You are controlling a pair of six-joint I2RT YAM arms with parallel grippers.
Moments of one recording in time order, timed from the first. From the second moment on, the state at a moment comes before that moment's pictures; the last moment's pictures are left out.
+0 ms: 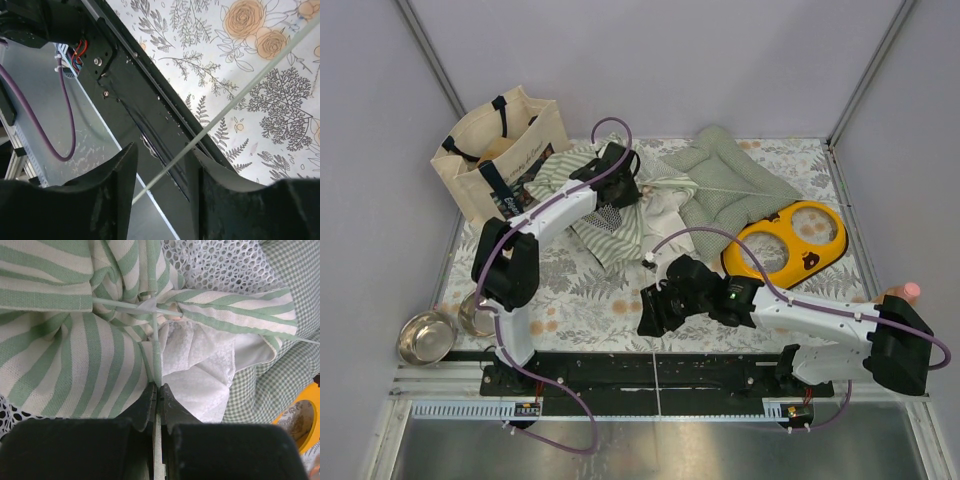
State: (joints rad) left arm -0.53 1.90 1.57 -0.50 -0.11 -0.79; right arm 1.09 1.22 0.79 -0.25 -0.26 0.61
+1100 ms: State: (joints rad) left arm -0.53 1.41 1.39 -0.57 -0.07 -0.64; right arm 1.09 1.21 0.81 -0.16 0.01 0.77
